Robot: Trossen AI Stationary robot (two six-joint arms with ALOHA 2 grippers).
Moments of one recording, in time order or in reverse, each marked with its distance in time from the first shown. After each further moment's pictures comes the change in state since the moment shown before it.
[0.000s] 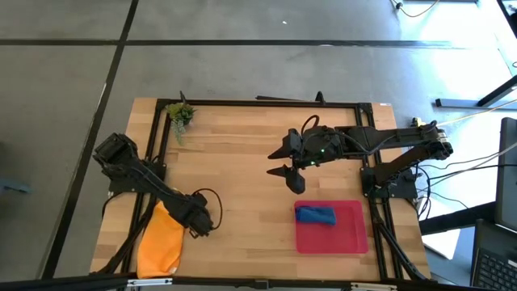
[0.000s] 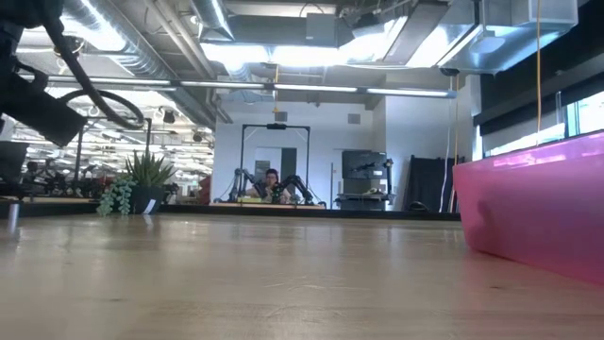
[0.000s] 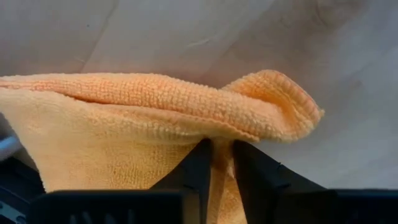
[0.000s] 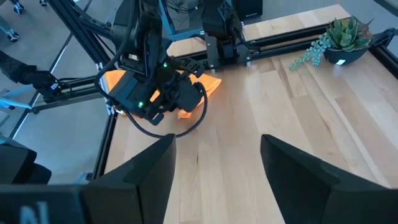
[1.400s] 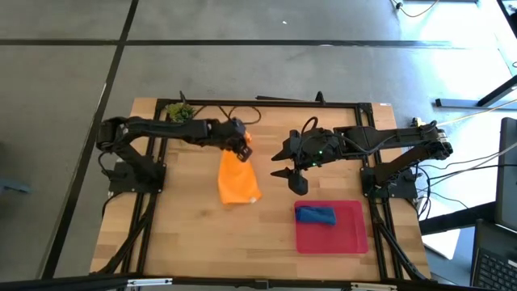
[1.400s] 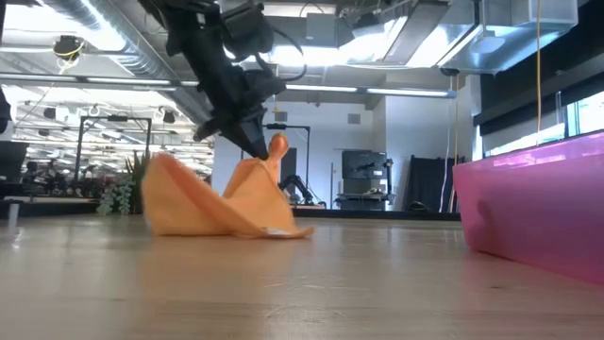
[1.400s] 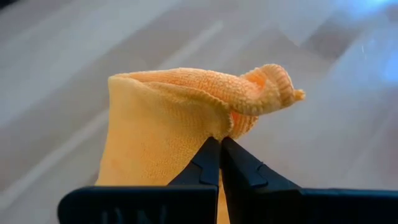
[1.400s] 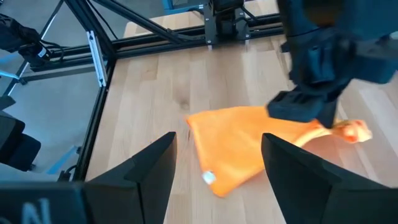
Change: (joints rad) left arm 0.890 -0.113 0.131 0.522 -0.246 0.864; right arm 0.000 0.000 0.000 -0.087 -0.005 -0.056
